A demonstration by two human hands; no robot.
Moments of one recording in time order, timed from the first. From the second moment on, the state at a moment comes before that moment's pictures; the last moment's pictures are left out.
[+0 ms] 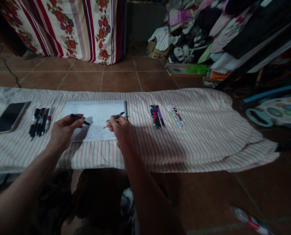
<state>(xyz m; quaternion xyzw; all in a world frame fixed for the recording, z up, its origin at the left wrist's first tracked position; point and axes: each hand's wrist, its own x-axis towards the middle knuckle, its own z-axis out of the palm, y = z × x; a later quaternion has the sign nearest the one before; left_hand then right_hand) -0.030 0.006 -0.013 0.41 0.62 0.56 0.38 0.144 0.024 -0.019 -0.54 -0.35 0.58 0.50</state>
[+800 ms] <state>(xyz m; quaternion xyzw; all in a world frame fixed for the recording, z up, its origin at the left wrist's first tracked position) -0.025 0.006 0.008 -0.08 0.32 0.63 0.71 0.142 0.024 -0.002 -0.49 -0.30 0.60 0.56</state>
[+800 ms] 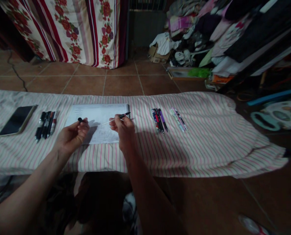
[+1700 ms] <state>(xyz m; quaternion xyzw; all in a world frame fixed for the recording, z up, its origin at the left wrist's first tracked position) 0.001 -0.001 0.000 -0.12 0.34 0.60 0.72 0.131 0.007 0.024 -0.41 -0.49 0.47 0.60</state>
